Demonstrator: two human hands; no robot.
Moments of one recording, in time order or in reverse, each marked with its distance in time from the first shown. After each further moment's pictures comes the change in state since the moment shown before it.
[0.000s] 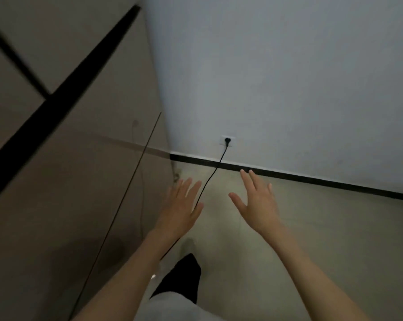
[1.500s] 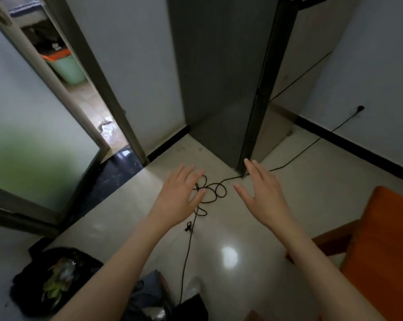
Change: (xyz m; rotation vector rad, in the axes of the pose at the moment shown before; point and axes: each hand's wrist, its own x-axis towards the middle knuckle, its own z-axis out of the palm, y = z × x) left_hand -0.824 0.001 0.118 0.021 0.343 -0.475; right_hand -0.689 -0.184 0.163 0.092 -0.141 -0.623
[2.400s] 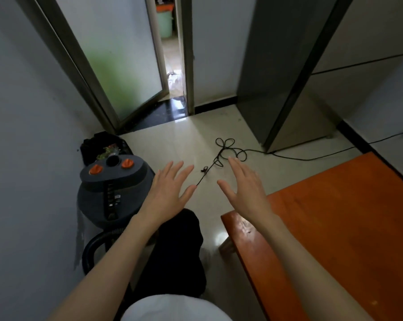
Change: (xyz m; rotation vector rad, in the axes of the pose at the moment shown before) left_hand -0.354 0.195 0.083 -0.093 0.157 -0.502; right_hand -0.313 0.049 -0.004 0.010 -0.271 -0.429
